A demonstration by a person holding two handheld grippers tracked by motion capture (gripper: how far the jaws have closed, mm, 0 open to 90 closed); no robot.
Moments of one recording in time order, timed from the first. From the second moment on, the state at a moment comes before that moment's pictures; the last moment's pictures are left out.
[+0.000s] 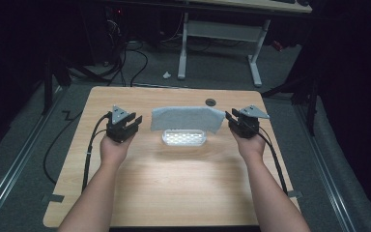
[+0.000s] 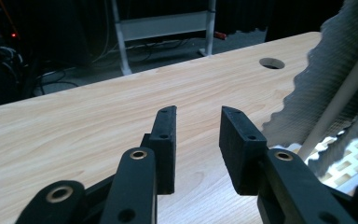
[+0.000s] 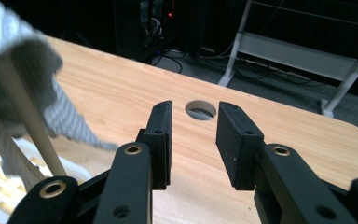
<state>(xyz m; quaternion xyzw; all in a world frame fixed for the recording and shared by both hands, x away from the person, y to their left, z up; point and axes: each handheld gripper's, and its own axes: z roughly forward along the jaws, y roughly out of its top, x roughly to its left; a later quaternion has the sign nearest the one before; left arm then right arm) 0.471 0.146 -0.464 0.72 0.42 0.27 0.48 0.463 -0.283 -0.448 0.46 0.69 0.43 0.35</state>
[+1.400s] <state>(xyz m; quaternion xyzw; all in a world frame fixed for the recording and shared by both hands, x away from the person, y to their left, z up) 0.311 0.143 -0.522 0.80 0.39 0.18 0.41 0.301 -0.296 -0.498 0.46 0.73 0.41 0.29</state>
